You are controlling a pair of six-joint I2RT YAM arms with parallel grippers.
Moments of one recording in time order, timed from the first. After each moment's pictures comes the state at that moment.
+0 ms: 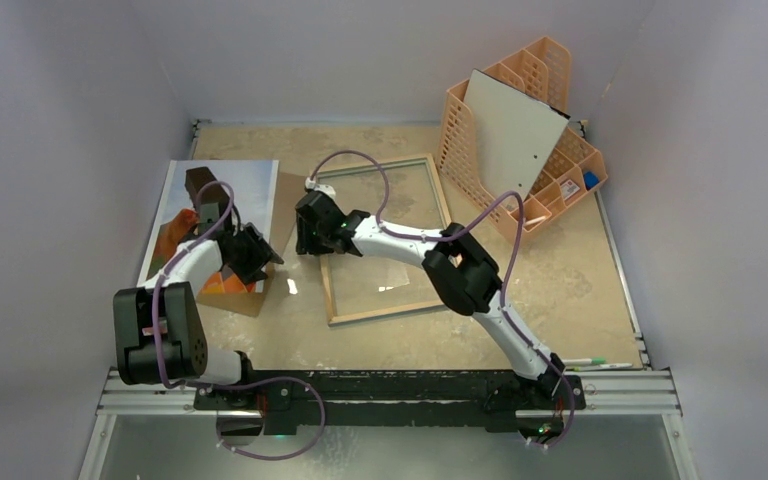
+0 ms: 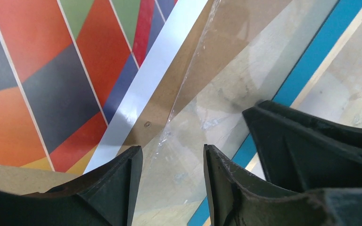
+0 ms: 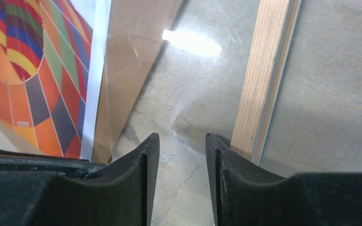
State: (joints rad) left arm 0.14 1.41 0.75 -0.46 0.24 -0.63; right arm 0.96 2.38 1.90 -0.30 0.07 0.76
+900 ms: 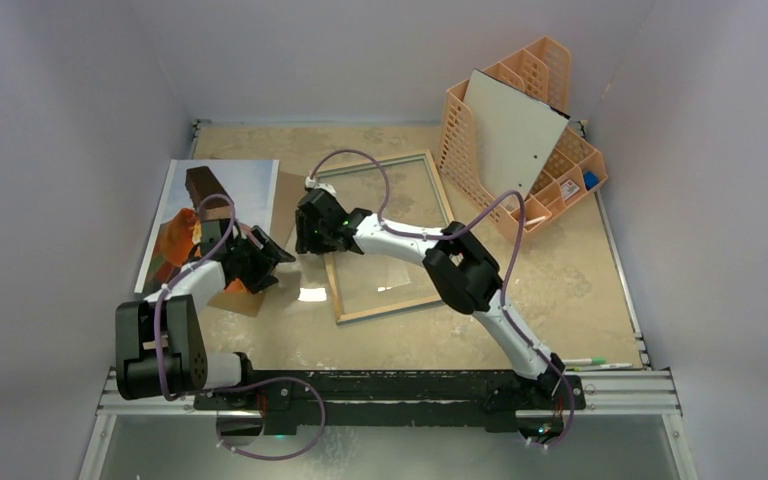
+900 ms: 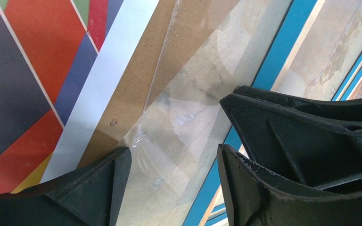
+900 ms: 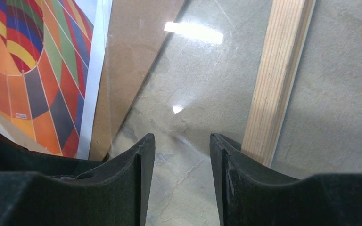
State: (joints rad) left arm 0.14 1.35 0.56 -0.21 0.37 -0.71; right arm 0.95 2.39 1.91 -0.33 0.07 0.73
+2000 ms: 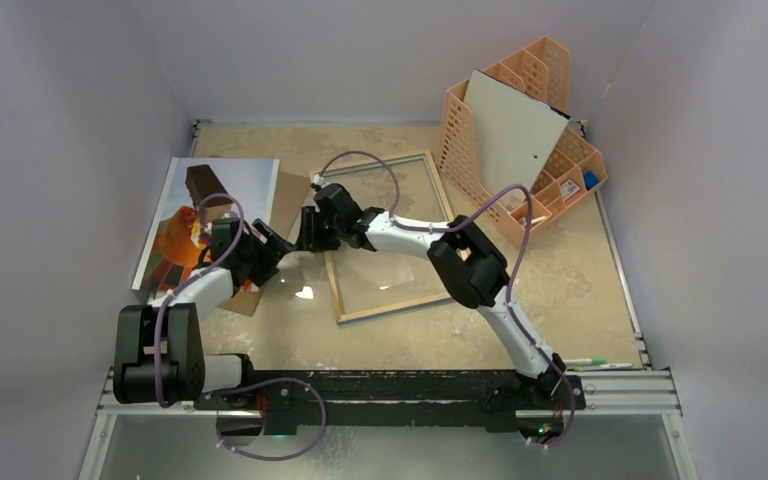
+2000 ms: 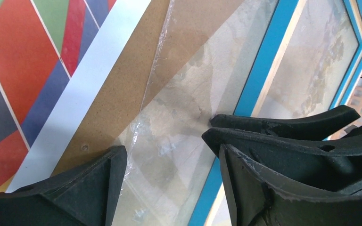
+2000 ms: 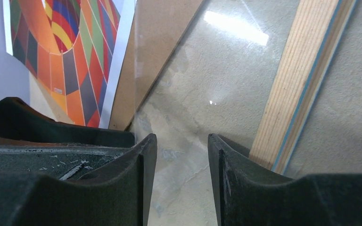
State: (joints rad) left arm 0.04 1.31 0.50 -0.01 0.20 -0.83; right arm 0.89 2.37 1.79 -0.14 -0.15 0.74
